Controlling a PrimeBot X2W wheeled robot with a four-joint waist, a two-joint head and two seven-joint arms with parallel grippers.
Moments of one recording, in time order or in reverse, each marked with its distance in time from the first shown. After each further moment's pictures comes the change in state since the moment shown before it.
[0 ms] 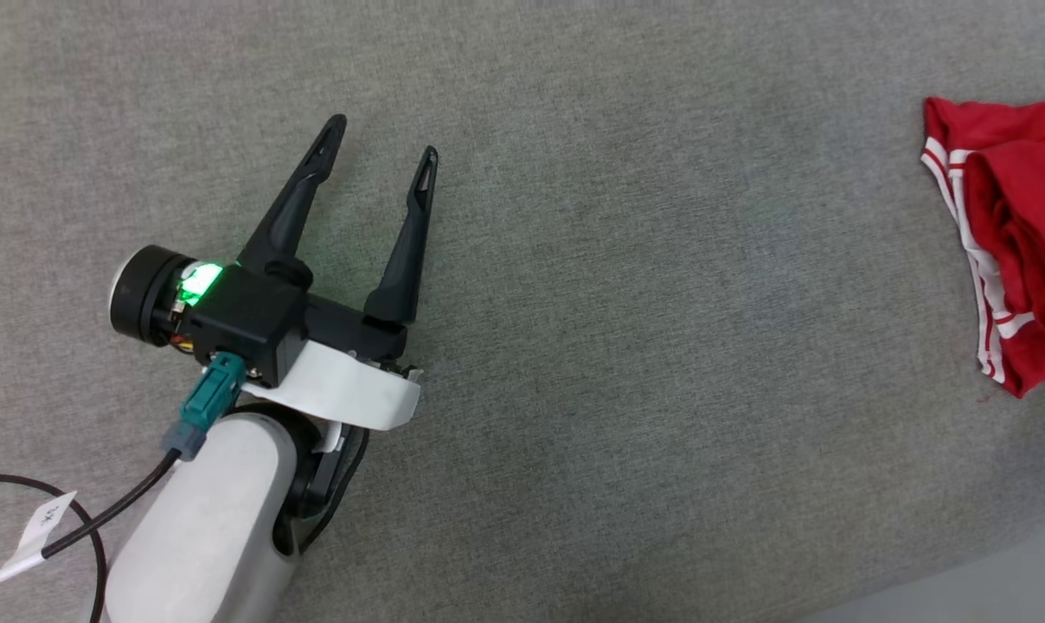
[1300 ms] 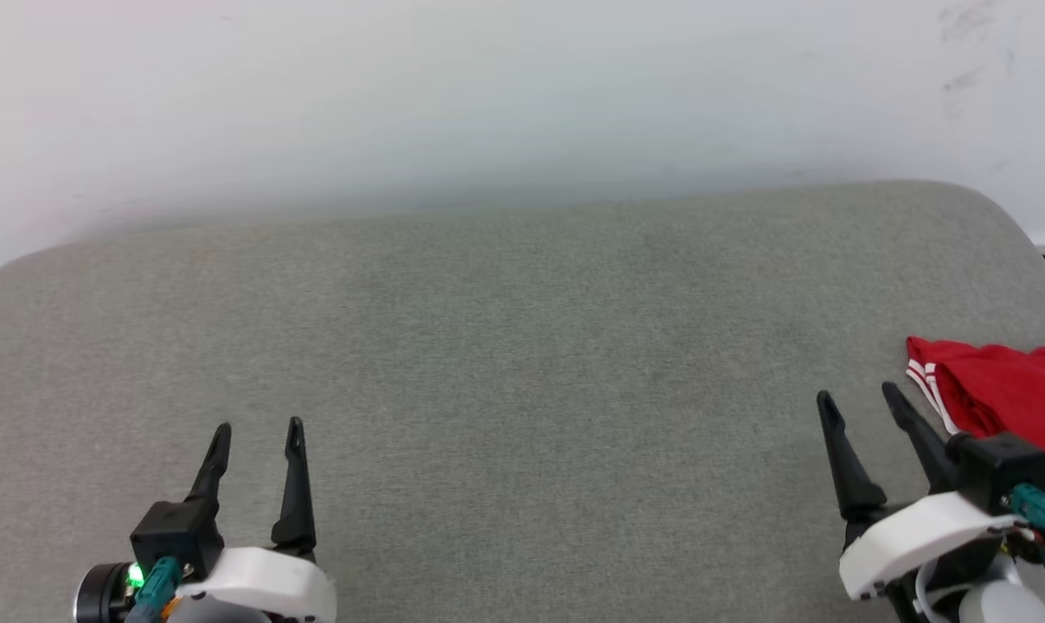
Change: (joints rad) left arm 0.455 -0.024 0.144 0.172 -0.150 0.152 -0.100; right arm 0.772 0.295 0.313 -0.882 0.006 0.000 -0.140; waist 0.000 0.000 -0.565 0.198
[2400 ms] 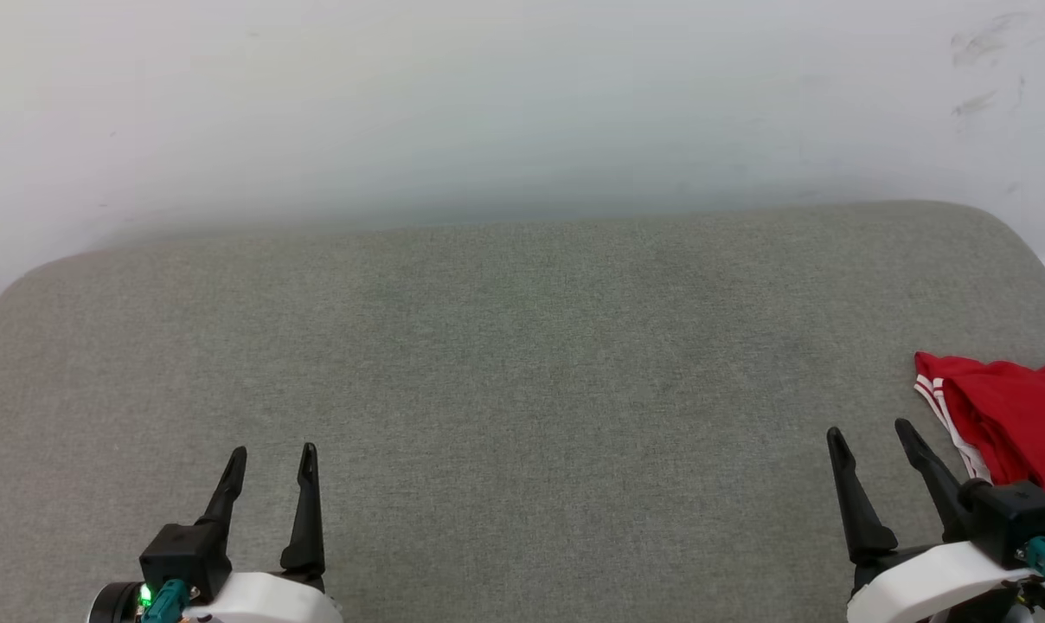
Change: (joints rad) left arm 0.048 -0.028 0.029 0.015 0.027 -0.065 -0.004; right arm 0.156 0.046 -0.042 -0.198 -0.058 0.000 0.058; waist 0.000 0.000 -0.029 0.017
